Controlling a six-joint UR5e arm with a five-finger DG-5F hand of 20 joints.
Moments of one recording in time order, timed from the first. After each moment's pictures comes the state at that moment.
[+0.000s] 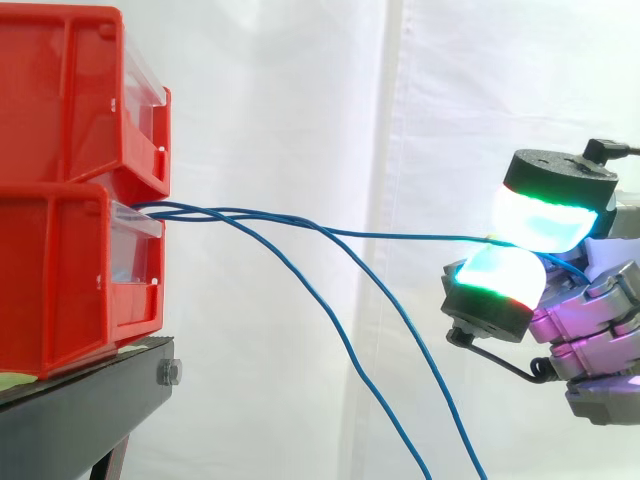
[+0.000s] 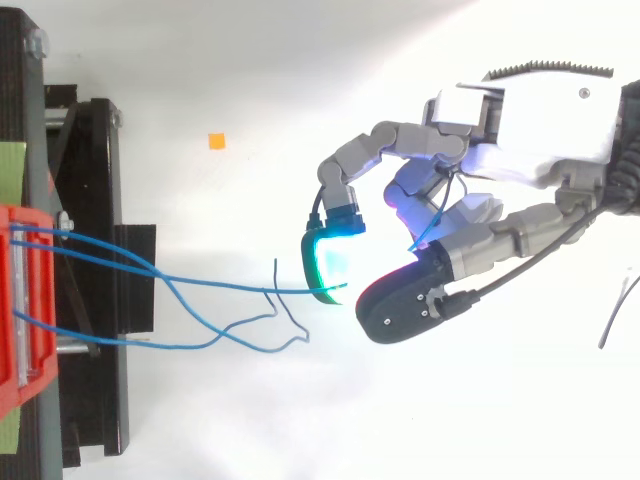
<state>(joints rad) 0.12 -2.09 -1.45 -2.91 -1.35 -0.06</state>
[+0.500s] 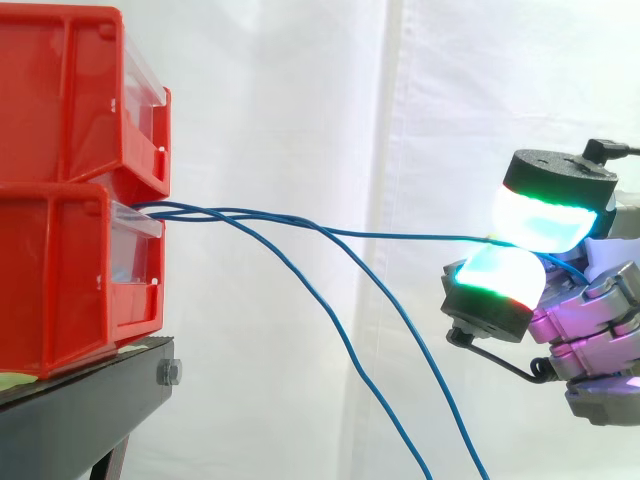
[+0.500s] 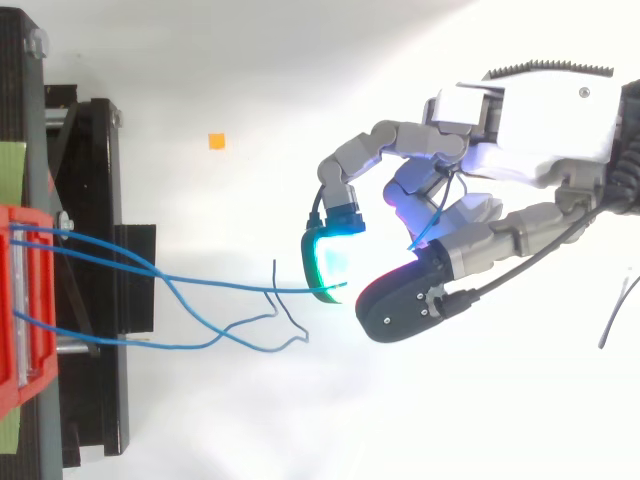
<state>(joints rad) 0.12 -2.09 -1.45 -2.91 -1.34 -0.06</state>
